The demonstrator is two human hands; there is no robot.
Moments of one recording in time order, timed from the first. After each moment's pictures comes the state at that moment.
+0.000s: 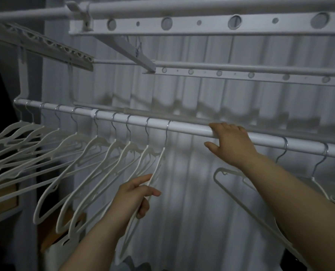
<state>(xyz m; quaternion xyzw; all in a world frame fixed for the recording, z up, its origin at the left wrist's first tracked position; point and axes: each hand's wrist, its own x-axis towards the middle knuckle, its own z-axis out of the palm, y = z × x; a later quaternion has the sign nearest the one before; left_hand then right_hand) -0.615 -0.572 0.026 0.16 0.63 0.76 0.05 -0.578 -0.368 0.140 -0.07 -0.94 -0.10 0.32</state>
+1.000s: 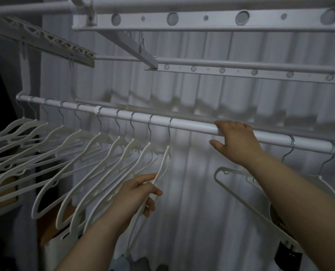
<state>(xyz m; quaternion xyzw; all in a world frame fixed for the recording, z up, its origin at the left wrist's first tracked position) -0.590 -0.563 0.034 0.17 0.67 0.72 0.05 -0.565 -0.351 0.139 -0.08 -0.94 -0.10 0.33</state>
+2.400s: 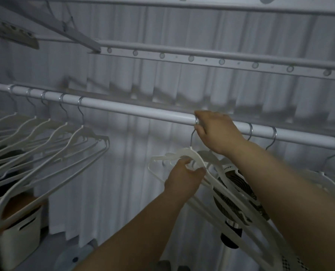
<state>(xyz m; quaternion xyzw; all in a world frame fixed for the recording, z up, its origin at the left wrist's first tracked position) -0.482 -0.290 0.050 0.22 0.75 0.62 0.07 -0.465 -0.205 0.144 -0.03 -0.94 -0.10 0.32</state>
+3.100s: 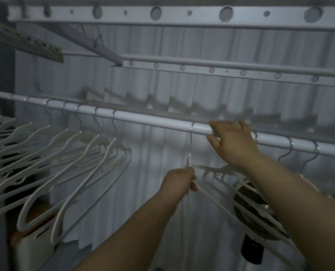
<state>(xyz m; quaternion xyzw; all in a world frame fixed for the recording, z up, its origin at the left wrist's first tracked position) -0.528 -0.366 0.054 0.21 0.71 0.66 0.10 -0.485 -0.245 0.139 -0.07 -0.93 -0.10 0.35</state>
